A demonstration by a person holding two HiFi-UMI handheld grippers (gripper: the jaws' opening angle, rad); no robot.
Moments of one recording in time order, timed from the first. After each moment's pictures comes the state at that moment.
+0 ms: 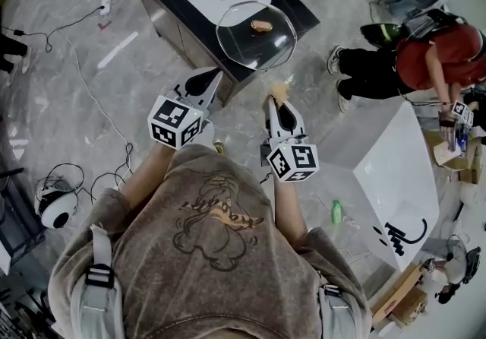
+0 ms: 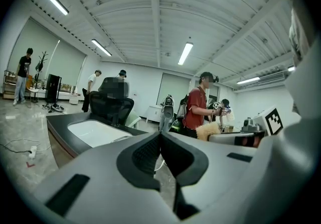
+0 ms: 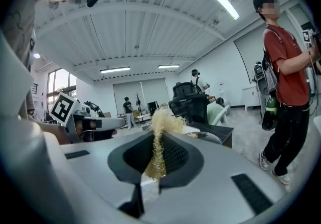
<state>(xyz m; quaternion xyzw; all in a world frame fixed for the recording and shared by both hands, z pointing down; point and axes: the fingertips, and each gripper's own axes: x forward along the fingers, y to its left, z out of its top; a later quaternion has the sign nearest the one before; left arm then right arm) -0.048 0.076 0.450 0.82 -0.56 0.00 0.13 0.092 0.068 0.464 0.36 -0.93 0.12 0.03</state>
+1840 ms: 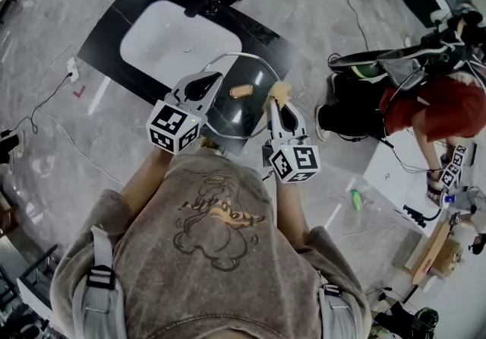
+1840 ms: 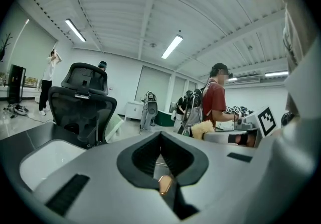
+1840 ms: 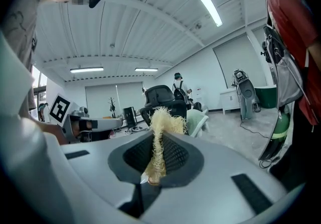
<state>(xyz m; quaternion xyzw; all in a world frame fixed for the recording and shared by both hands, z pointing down) -0.098 -0.177 0.433 0.90 -0.42 0.03 0.12 0.038 -0.153 0.450 0.48 -0.86 0.14 0.01</state>
